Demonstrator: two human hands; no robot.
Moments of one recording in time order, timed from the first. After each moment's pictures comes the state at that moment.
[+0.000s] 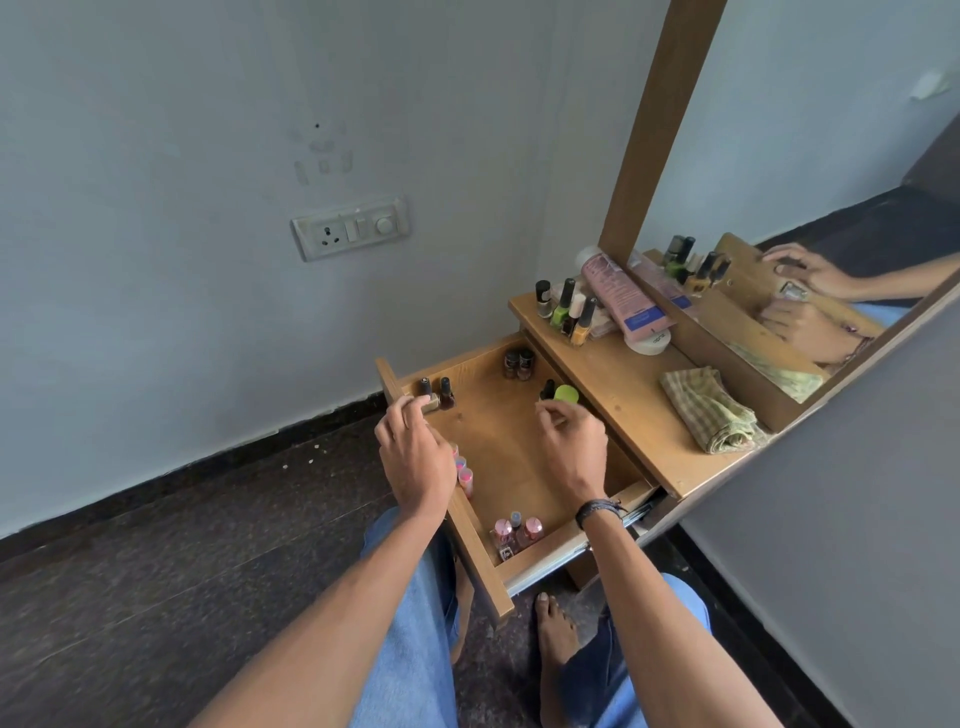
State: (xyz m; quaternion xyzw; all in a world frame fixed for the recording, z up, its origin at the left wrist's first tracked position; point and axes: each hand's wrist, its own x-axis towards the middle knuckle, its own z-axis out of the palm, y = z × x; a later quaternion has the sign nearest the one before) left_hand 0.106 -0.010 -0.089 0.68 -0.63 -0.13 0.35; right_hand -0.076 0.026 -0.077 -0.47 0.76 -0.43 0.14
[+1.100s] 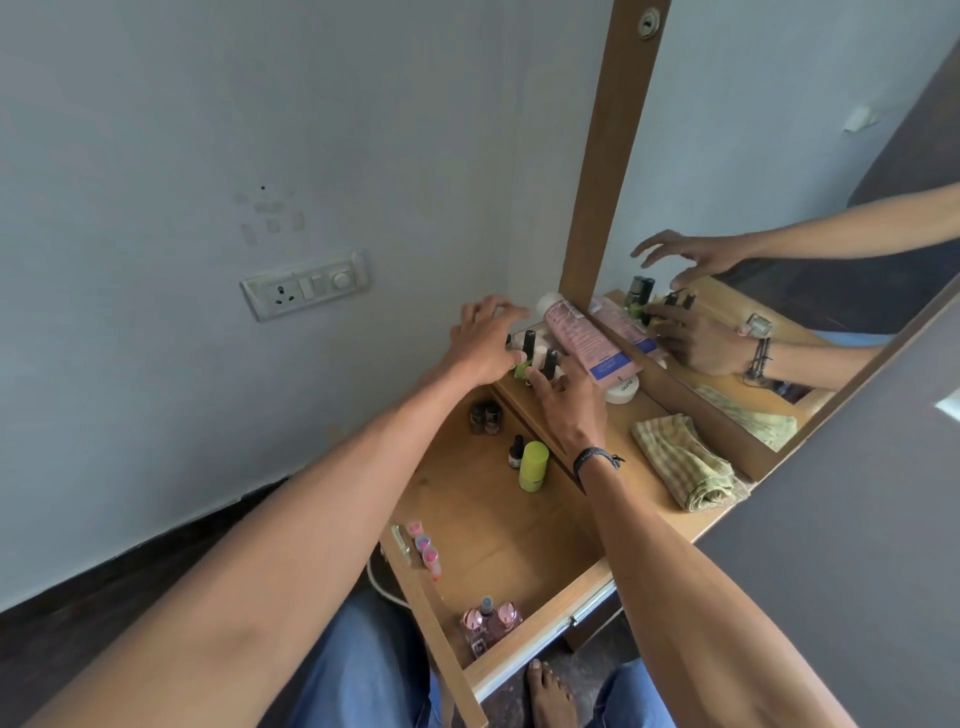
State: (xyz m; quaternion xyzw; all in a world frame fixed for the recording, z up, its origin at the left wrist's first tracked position) left_hand -0.034 -0.167 0.038 0.43 -0.87 -0.20 0.16; right_hand -0.157 -0.069 -0.036 -0.44 0.78 -0.43 0.11
